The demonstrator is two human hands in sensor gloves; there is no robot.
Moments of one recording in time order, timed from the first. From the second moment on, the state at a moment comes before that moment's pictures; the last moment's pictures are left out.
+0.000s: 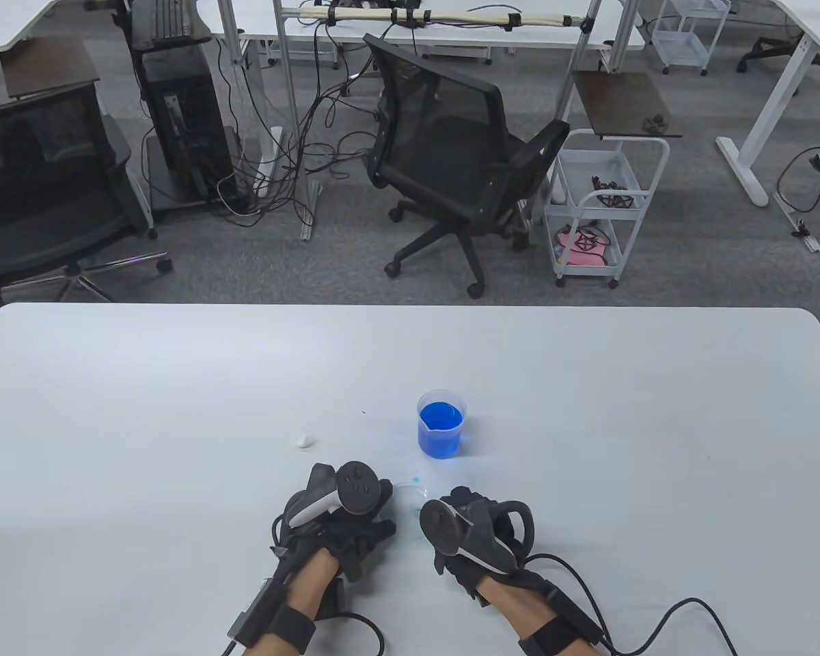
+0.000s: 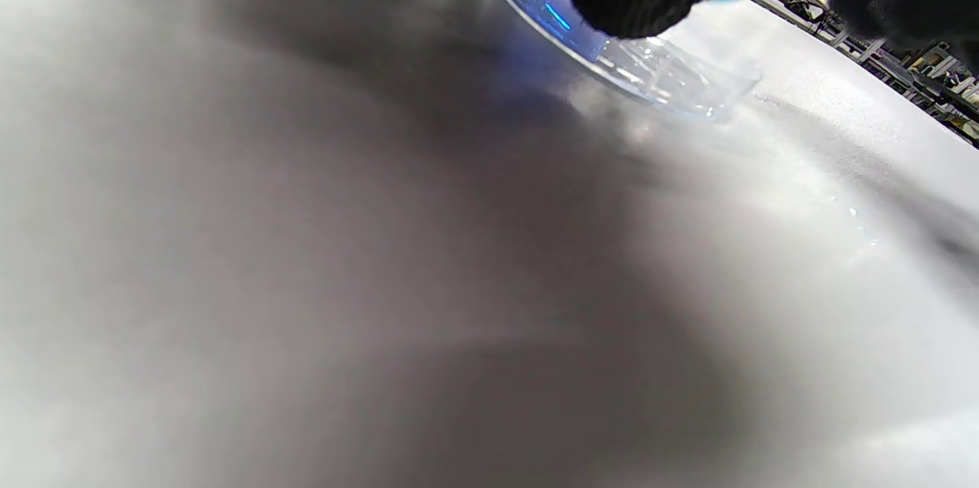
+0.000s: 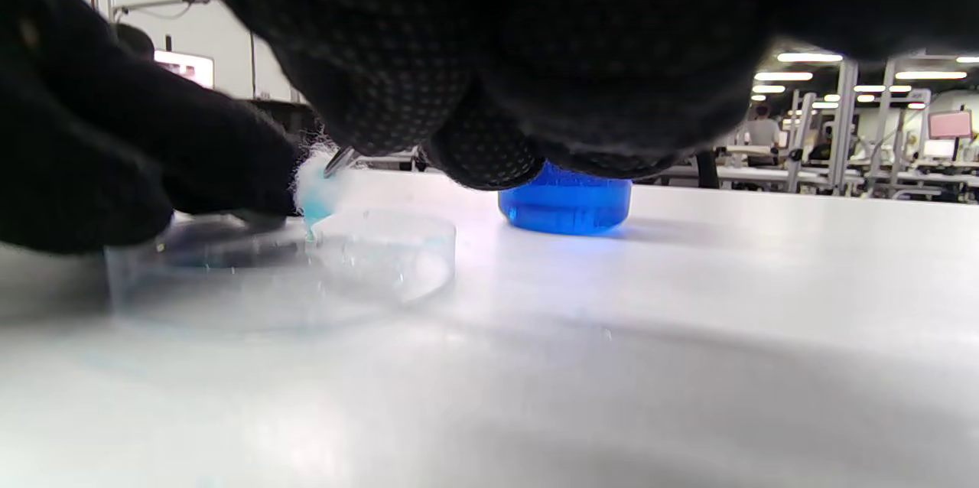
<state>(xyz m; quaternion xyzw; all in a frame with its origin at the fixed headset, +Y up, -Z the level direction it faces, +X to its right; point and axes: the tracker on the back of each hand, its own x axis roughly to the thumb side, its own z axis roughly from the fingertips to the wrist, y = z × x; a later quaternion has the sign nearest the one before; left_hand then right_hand) -0.146 -0.789 -0.417 -0.26 -0.18 0.13 0.94 0.037 -0.765 -0.378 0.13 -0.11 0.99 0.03</state>
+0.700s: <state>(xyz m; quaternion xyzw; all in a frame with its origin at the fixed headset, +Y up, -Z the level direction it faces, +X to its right) -0.146 -0.790 -0.417 -0.26 -0.18 0.13 0.94 0.040 -0.763 -0.387 0.12 -0.12 0.99 0.04</state>
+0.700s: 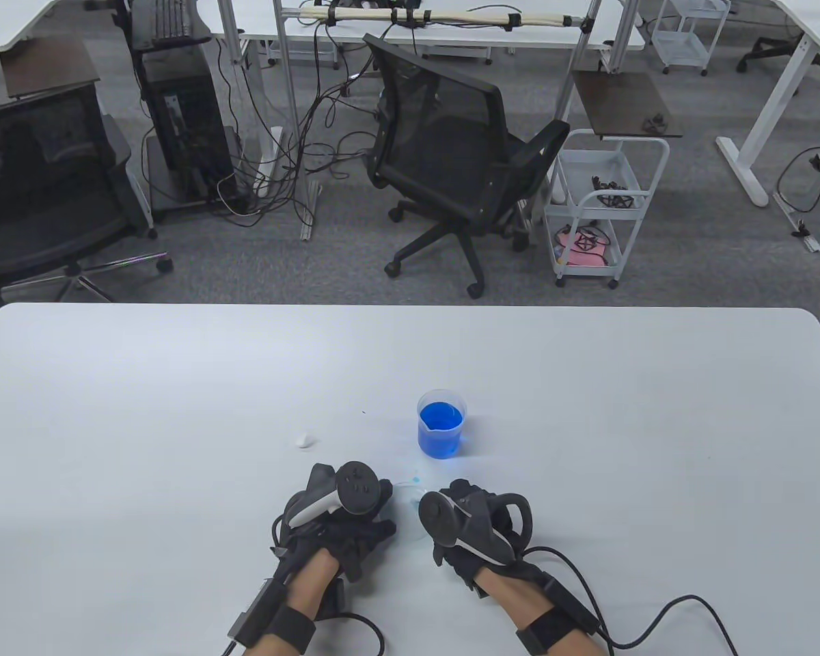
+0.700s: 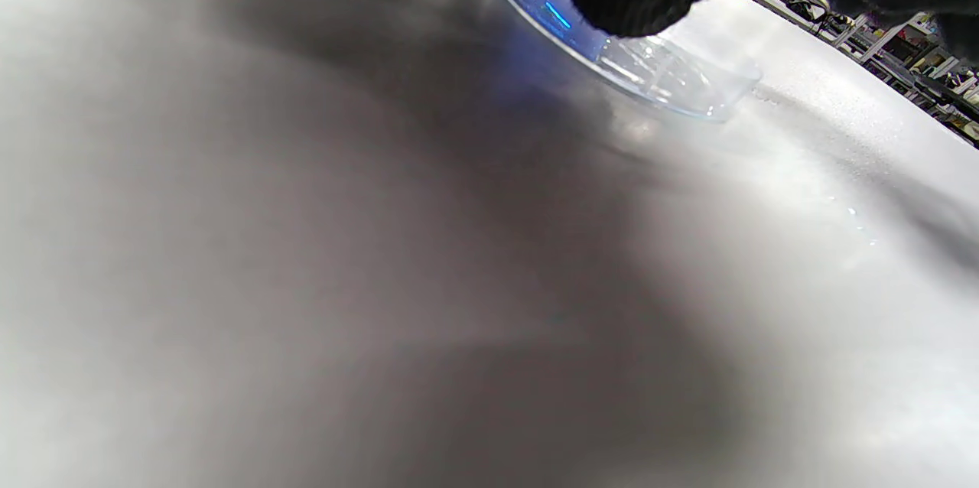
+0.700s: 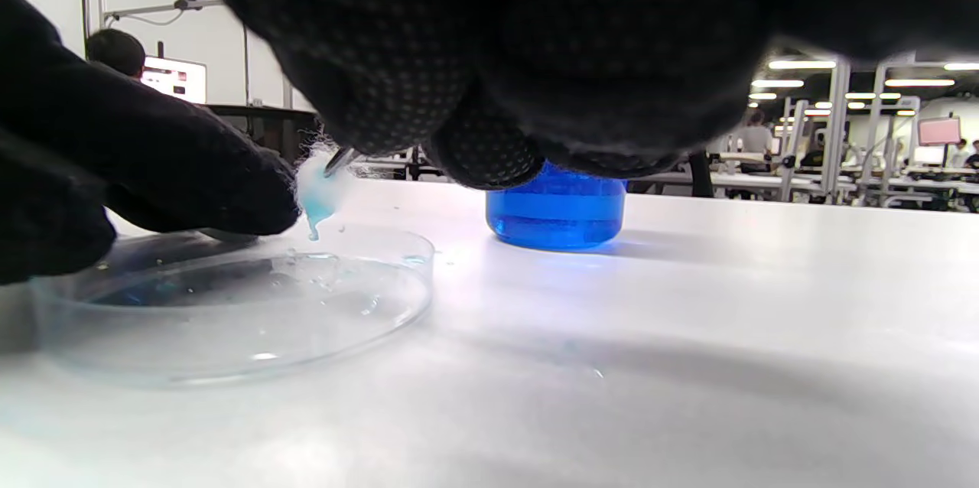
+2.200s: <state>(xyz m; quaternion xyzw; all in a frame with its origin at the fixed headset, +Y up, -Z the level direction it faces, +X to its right) -0.146 -0.790 -0.416 -0.26 -0.18 0.13 0.94 0.033 -0.749 -0.388 0.12 -0.15 0.98 0.05</state>
